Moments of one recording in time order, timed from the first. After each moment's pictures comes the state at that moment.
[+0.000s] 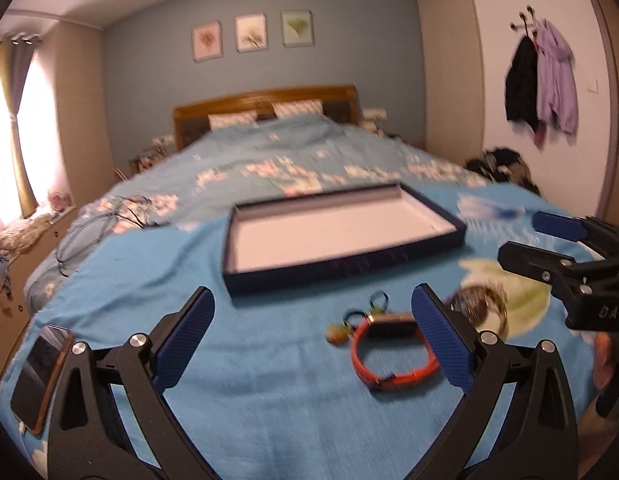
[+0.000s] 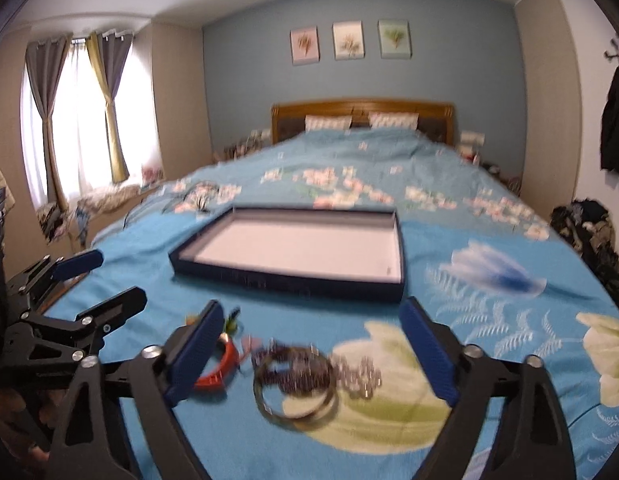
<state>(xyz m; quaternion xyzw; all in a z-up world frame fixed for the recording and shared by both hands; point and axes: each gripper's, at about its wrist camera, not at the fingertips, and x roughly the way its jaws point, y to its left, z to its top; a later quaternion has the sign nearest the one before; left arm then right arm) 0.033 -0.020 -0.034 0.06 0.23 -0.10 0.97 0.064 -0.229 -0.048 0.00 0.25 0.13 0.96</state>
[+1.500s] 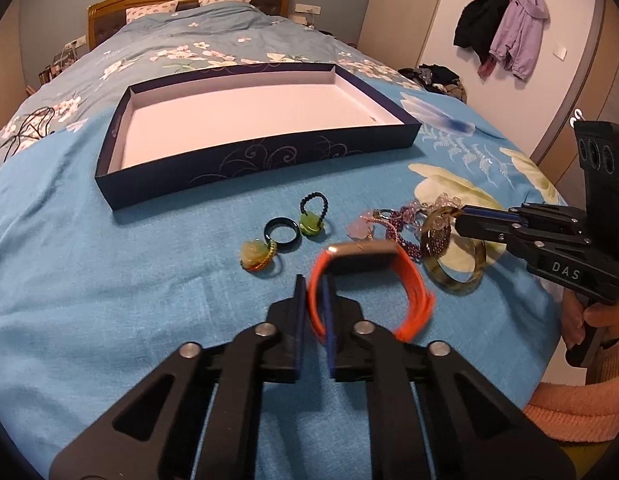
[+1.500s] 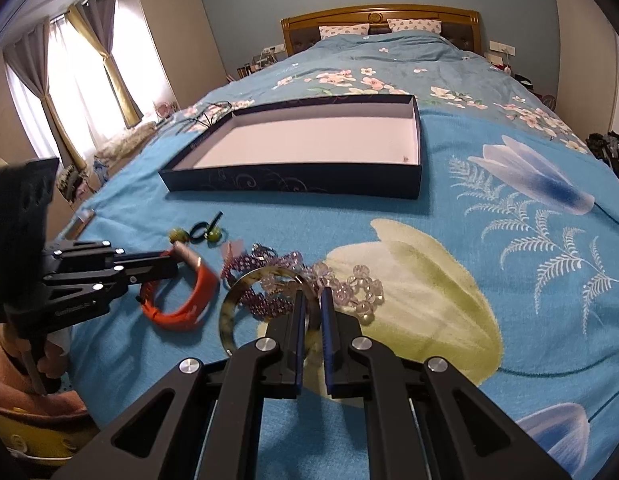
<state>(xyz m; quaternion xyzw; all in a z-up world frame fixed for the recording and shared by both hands) 0.099 -0.041 -0.085 0.01 0.43 -0.24 0.87 0.095 -0.252 -0.082 0.02 0.41 0.18 0.90</state>
